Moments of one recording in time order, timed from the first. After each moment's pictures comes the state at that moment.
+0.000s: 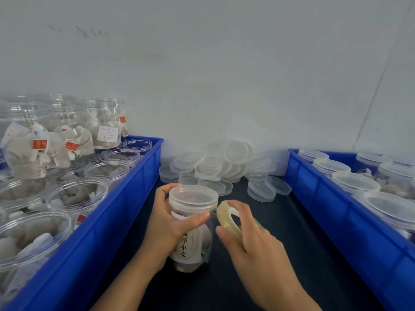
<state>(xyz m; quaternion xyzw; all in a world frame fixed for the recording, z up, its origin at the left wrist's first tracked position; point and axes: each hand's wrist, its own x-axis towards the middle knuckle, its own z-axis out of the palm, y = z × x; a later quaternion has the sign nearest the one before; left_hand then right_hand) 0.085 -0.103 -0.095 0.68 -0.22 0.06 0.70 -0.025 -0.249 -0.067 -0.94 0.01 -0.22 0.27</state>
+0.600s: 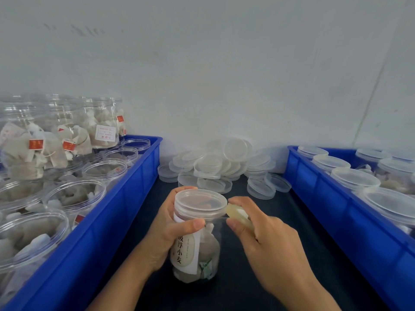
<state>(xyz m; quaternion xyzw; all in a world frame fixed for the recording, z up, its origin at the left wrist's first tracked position) 0.092 -0.097 -0.098 0.63 -0.29 -0.09 0.71 -0.028 -0.263 -0.056 -0.95 0.01 -0.23 0.20</state>
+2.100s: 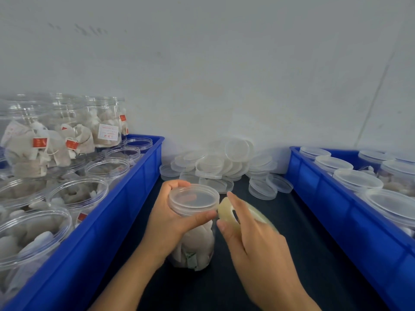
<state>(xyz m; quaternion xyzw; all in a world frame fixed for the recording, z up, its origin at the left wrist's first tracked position) 0.077 -0.102 -0.082 0.71 -0.23 0.07 0.67 -0.025 -0.245 -0.064 -0.94 -0.01 -0.24 0.24</state>
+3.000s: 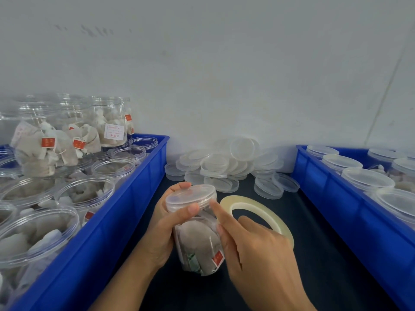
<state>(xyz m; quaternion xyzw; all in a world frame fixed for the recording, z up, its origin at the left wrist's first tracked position) 0.089 -0.093 -0.094 0.55 -0.23 -0.08 0.80 -0.029 -0.229 -0.061 -0.92 -0.07 -0.37 0.08</state>
